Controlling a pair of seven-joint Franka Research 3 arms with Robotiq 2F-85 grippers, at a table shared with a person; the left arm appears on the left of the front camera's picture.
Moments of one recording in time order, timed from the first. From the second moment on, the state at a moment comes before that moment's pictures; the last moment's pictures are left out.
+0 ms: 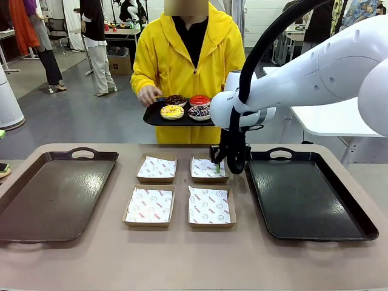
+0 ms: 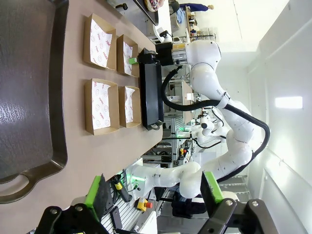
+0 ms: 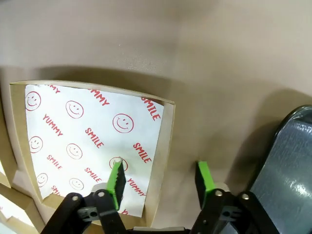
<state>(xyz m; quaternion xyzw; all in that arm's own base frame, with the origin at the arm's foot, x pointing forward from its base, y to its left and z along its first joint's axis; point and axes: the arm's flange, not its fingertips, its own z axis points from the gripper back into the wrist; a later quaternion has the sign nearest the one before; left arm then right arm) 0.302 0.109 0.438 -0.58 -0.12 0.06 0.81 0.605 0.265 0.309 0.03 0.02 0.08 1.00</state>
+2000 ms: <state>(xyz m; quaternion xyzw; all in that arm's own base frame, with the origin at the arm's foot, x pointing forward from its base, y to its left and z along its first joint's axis) 0.302 0.109 0.438 -0.58 -0.12 0.06 0.81 0.583 0.278 0.507 0.01 0.03 -0.06 1.00</state>
